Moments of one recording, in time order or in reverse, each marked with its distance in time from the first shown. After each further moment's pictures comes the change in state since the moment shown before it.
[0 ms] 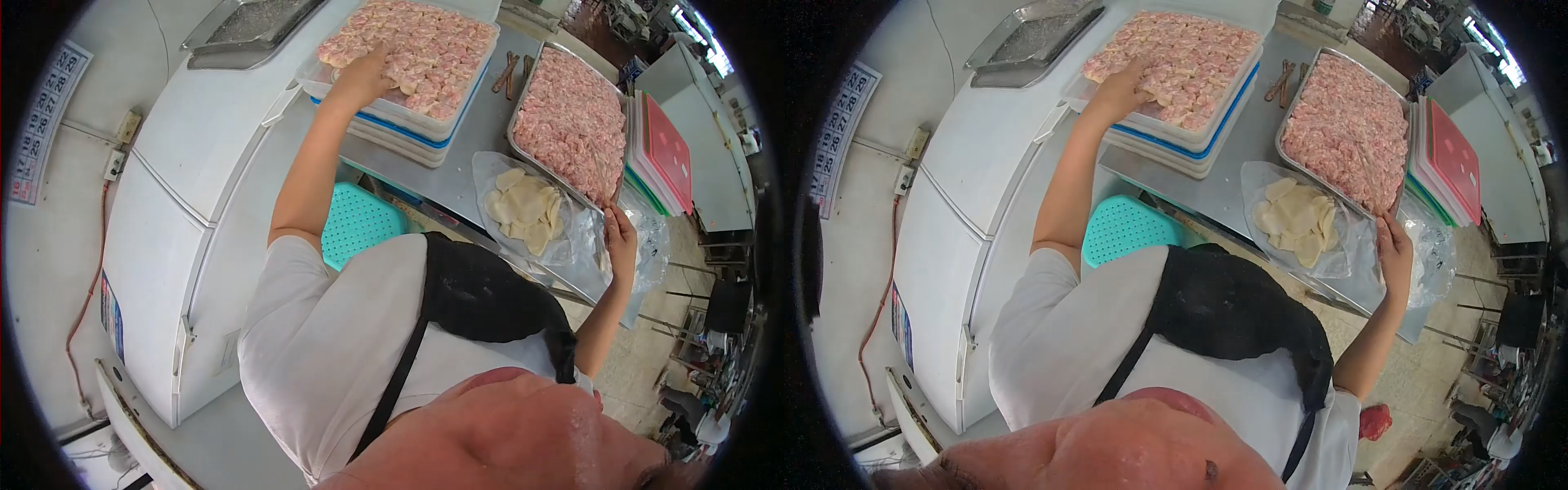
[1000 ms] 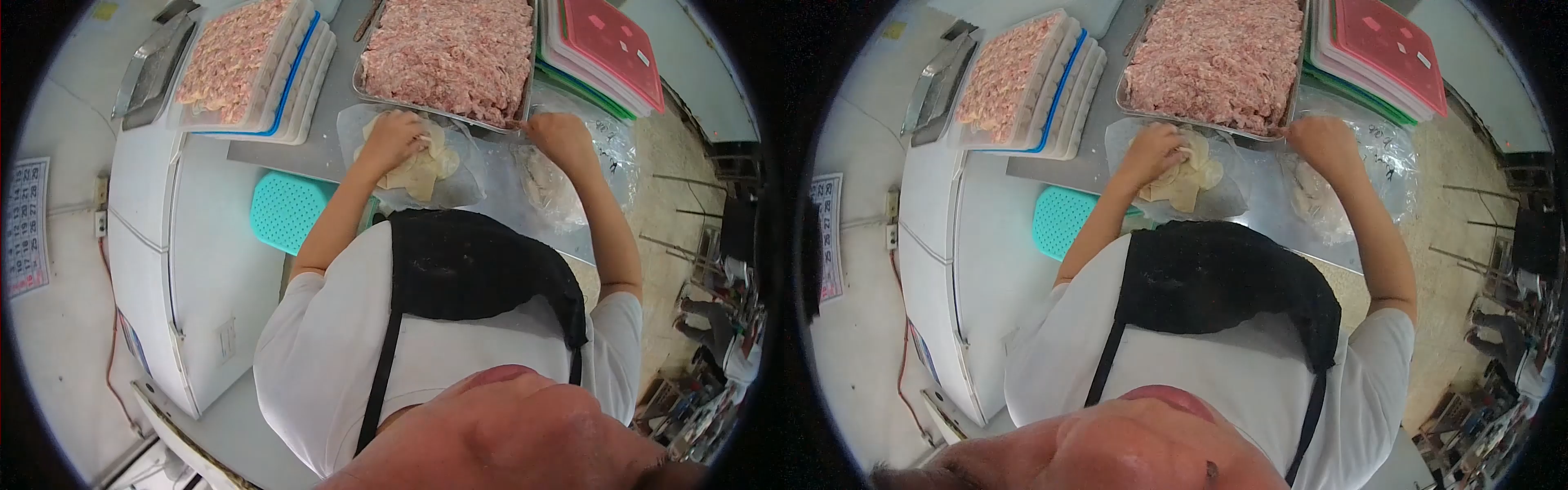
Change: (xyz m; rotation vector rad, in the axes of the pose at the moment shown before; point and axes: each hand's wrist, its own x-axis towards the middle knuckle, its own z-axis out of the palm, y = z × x) left_hand -0.053 0.271 0.249 -0.062 -0.273 0.368; right_hand 0.095 0.080 -0.099 -1.195 -0.273 -0.591
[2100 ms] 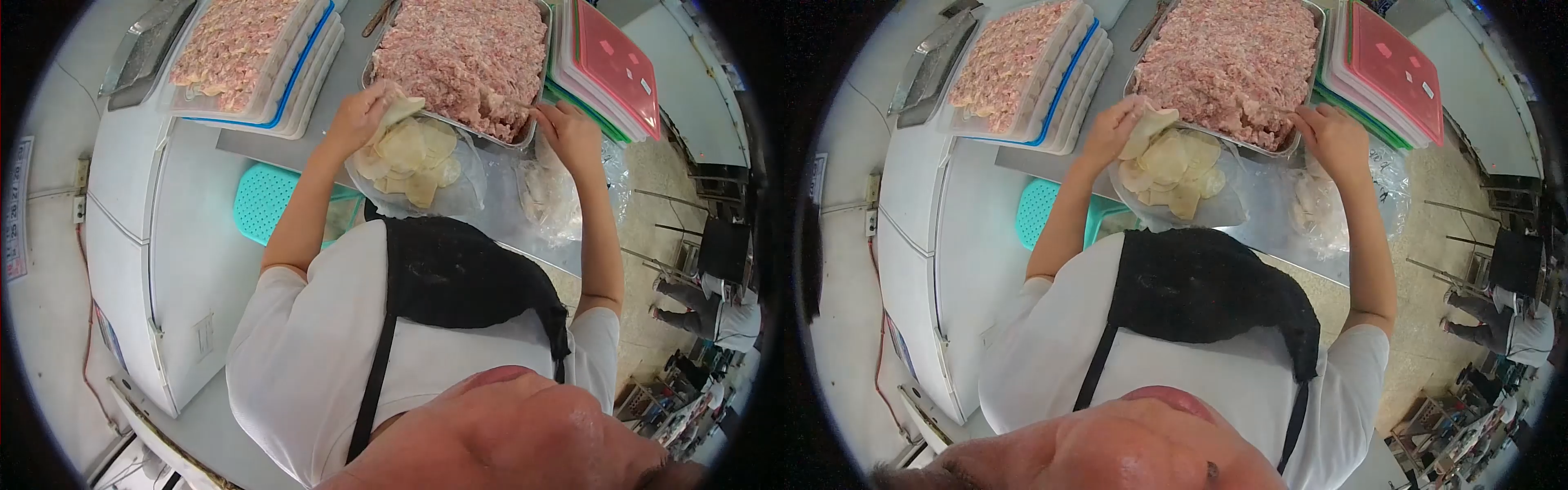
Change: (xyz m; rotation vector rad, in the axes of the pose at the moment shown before) left_hand 0.000 -0.037 -0.066 -0.550 0.260 -0.279; right_hand 0.024 0.000 -0.030 0.191 0.380 0.063
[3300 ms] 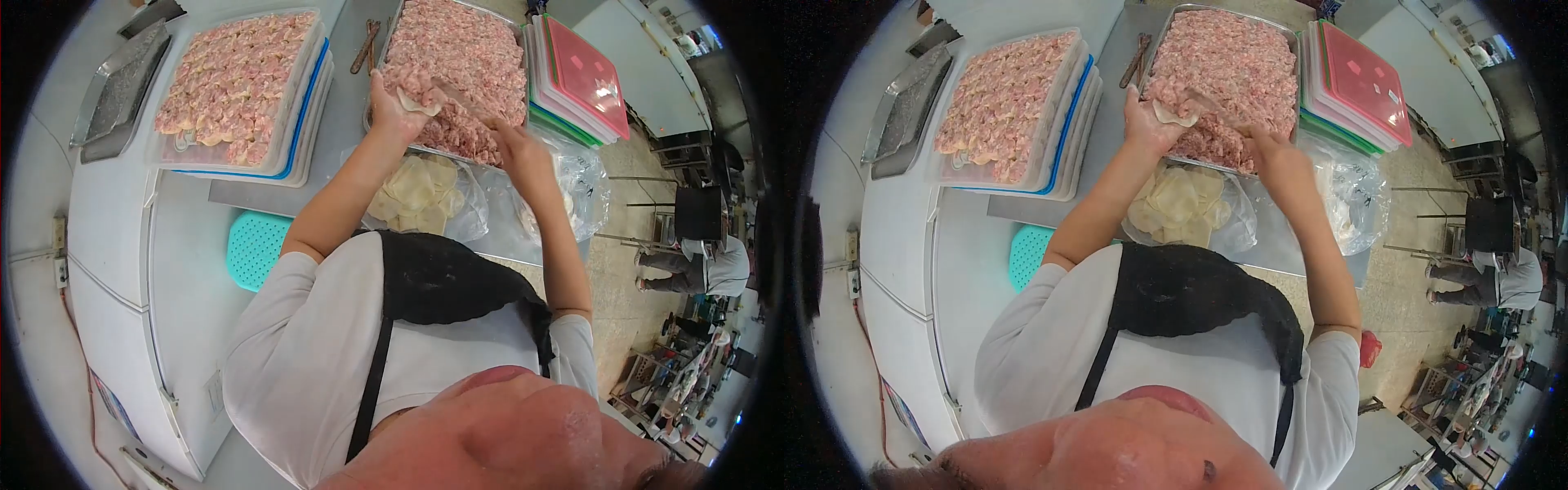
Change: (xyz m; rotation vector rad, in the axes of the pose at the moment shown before) left_hand 0.103 -0.005 0.037 -1.863 0.192 -0.533; right_hand 0.036 -0.107 0.001 0.130 -0.133 0.250
